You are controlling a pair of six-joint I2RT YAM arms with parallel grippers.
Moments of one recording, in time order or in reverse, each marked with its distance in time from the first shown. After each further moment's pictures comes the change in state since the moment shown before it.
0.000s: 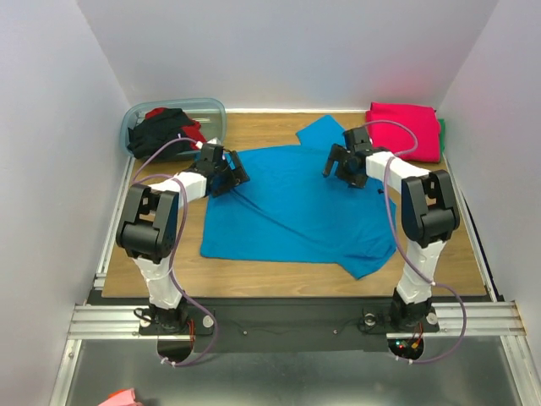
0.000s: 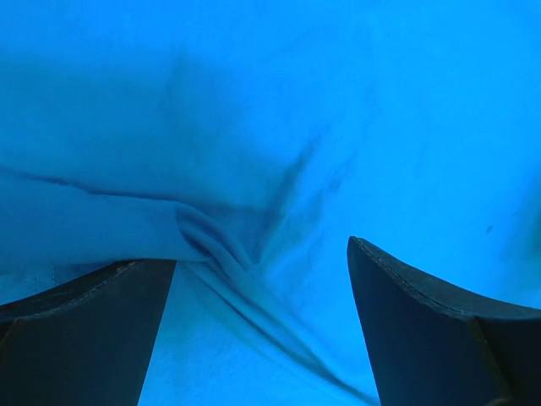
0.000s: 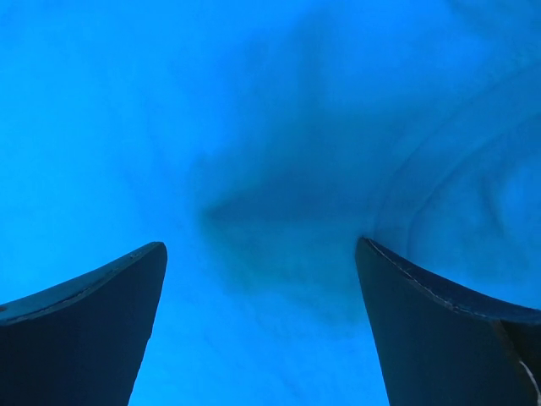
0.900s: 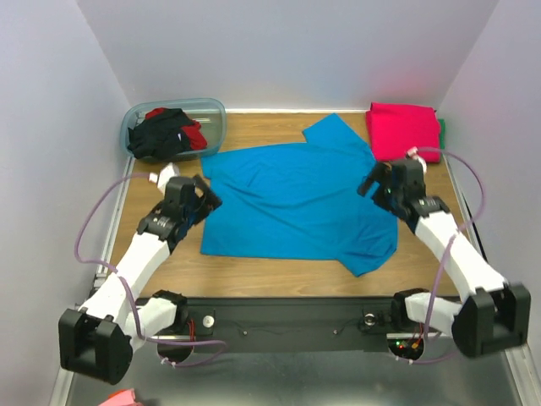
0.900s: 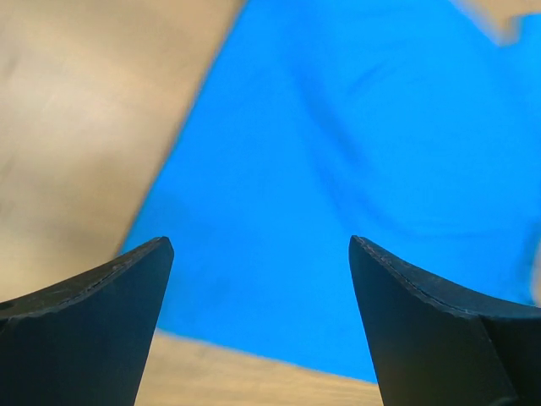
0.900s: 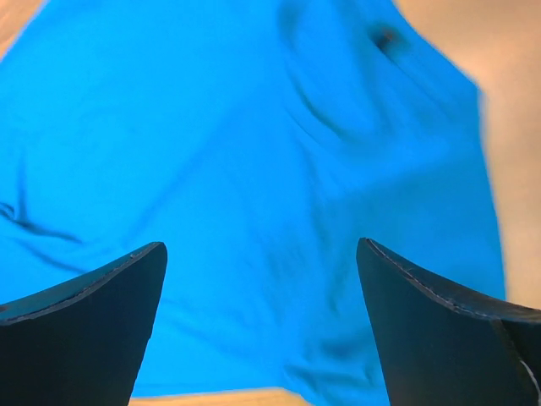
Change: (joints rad) left arm -0.032 -0.791 -0.307 -0.366 -0.261 -0.164; right arm -0.070 -0.785 -0.497 -0.008 0.055 0.061
